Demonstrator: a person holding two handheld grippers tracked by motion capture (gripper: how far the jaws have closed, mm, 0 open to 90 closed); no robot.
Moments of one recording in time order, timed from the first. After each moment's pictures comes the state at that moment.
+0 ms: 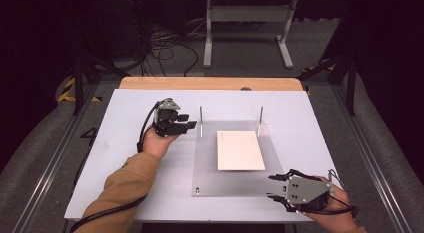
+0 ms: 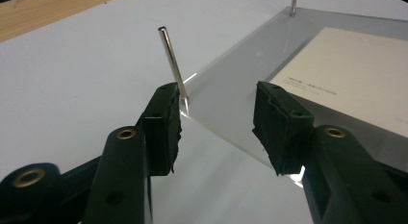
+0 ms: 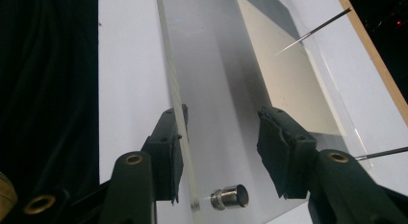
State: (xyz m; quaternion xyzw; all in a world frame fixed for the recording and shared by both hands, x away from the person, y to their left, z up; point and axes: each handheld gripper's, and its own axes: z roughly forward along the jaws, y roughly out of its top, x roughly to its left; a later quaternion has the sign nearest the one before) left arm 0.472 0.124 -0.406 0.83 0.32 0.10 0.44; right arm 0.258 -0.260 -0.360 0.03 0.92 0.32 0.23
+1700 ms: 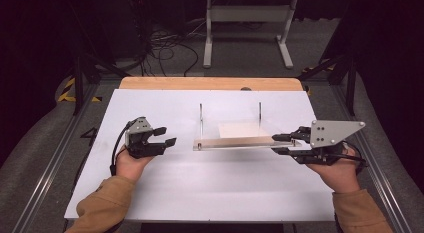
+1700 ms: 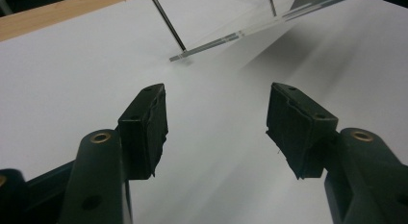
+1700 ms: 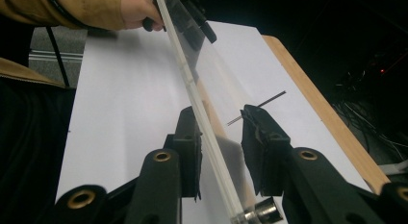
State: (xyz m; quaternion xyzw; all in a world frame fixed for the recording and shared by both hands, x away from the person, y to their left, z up) left arm 0.413 0.186 -0.416 0.81 0.31 0.13 0.48; right arm 0.328 -0.282 -0.280 0.05 0.87 0.46 0.19
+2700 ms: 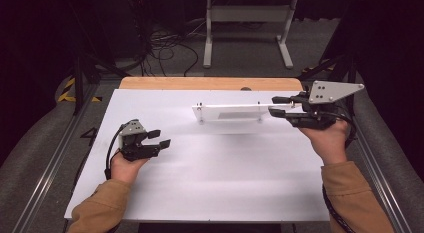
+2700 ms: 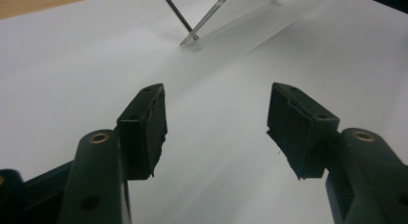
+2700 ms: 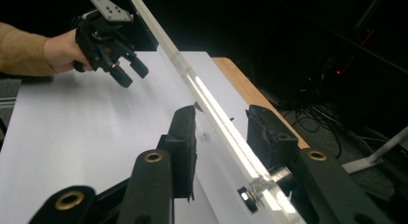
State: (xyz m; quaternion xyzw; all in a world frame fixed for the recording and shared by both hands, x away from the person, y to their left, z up) left arm 0.409 0.204 -0.422 0.80 0.33 0.12 0.48; right arm 0.391 -0.284 -0.254 0.12 0.82 0.51 0.22
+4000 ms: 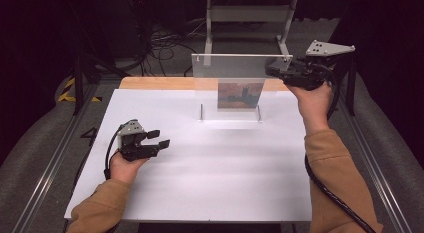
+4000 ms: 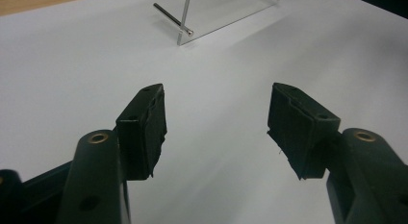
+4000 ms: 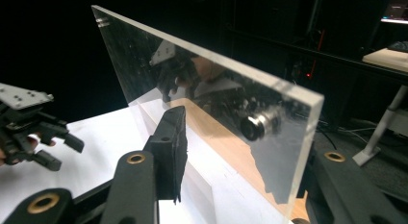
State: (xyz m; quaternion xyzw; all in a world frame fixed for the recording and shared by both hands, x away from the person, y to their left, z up) left arm 0.409 0.206 -0.424 0.80 0.34 0.11 0.49; right arm 0.486 -0.289 -0.238 0.23 0.75 0.58 0.21
